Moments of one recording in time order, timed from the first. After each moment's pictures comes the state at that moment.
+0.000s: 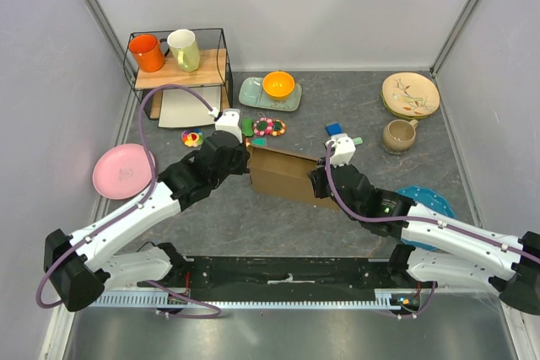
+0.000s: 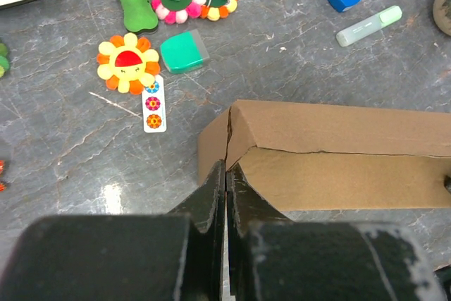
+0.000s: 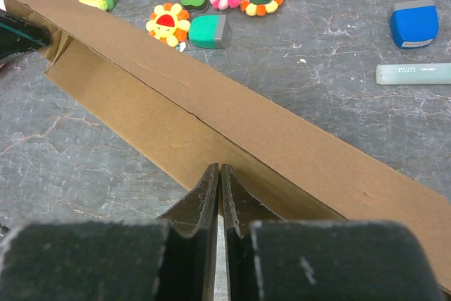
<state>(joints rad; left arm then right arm) -0.79 1.09 0.92 -0.38 -0.37 -0.47 1.02 0.96 0.71 -0.19 0.52 0.50</state>
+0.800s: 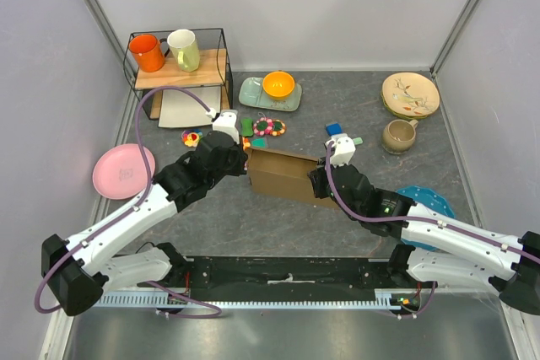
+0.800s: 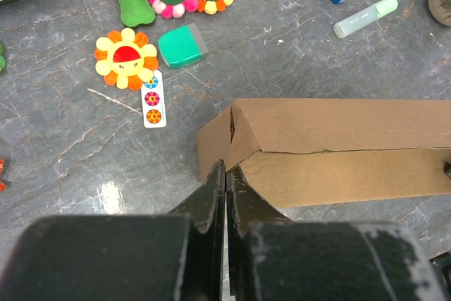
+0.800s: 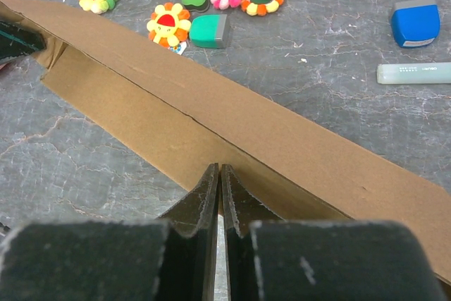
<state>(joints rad) -0.76 1.06 0.92 -0.42 -0.31 -0.45 1.02 0.97 0.71 -0.19 0.52 0.50</state>
